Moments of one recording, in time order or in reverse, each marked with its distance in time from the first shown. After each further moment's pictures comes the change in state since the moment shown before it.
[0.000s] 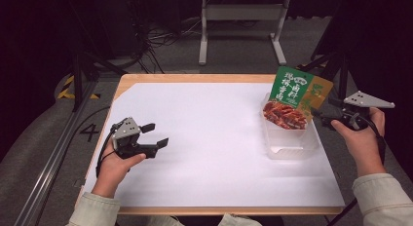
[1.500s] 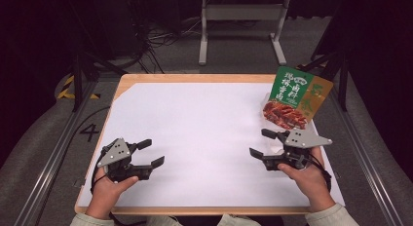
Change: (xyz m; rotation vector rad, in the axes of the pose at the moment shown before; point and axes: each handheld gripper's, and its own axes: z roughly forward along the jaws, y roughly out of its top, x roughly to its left) left arm -0.026 -0.041 -0.026 -0.114 -0.062 -0.018; right arm 0.175 -0.017 0.019 -0.115 0.475 -0.035
